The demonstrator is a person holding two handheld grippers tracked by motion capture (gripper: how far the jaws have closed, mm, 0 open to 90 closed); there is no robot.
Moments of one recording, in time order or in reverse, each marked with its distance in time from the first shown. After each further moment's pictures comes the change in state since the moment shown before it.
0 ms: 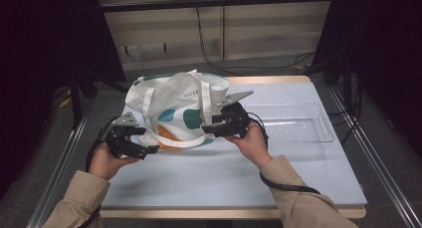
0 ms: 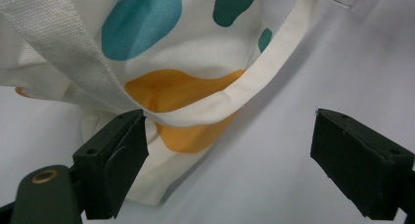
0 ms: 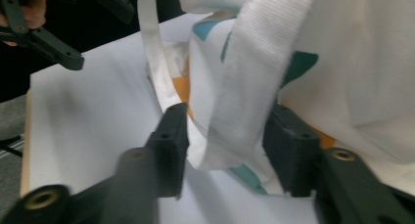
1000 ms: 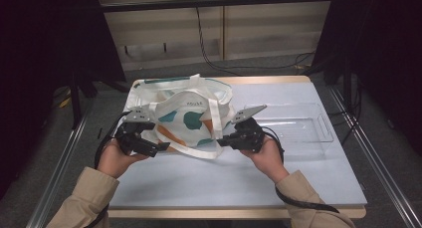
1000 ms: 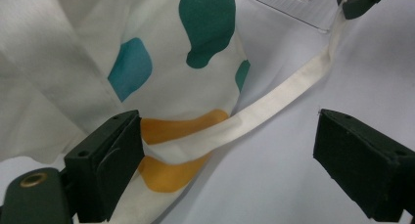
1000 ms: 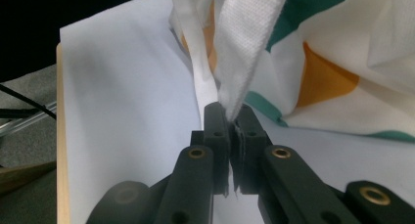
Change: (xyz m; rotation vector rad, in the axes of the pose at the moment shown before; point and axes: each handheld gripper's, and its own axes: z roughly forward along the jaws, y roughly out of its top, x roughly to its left) left arm -0.026 0.033 0.003 -0.019 0.001 0.050; right arm 0.007 -0.045 -0.029 0.072 0.058 -0.011
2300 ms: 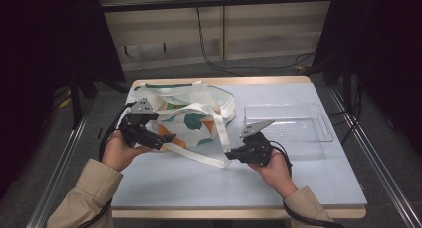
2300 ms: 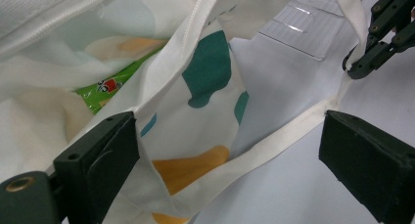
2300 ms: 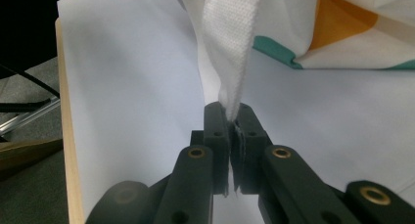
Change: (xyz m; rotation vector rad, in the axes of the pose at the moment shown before) left arm -0.008 0.032 -0.005 -0.029 0.020 0.054; right arm 0.008 -0.041 -0.004 0.035 0.005 0.051
